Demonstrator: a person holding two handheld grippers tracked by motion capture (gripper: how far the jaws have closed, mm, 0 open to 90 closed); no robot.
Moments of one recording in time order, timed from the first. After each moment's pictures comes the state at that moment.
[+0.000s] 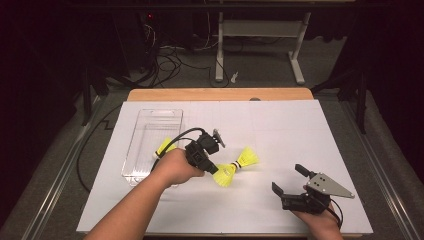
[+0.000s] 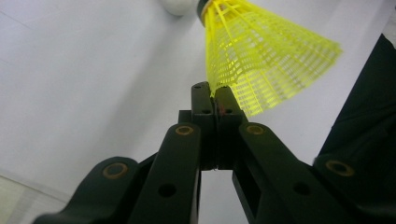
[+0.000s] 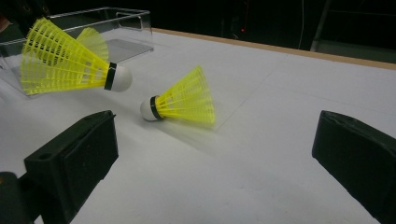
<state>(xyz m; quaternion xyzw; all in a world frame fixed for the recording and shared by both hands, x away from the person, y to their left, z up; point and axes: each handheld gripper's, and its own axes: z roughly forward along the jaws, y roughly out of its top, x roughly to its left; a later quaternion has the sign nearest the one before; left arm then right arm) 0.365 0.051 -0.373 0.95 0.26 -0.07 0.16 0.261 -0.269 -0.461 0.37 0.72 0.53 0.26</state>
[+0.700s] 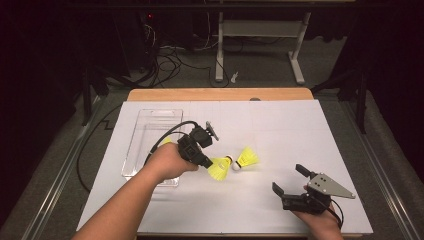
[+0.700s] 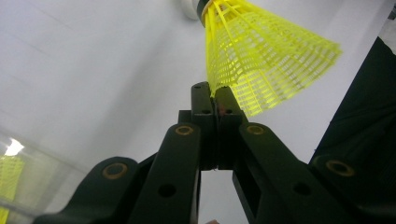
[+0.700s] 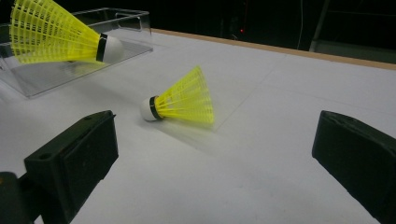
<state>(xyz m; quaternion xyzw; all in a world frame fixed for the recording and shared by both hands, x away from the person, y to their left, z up) 0.368 0.068 -0.351 0.95 0.28 -0.06 0.17 0.260 -0.270 -0.460 0.37 0.71 0.53 0.26</state>
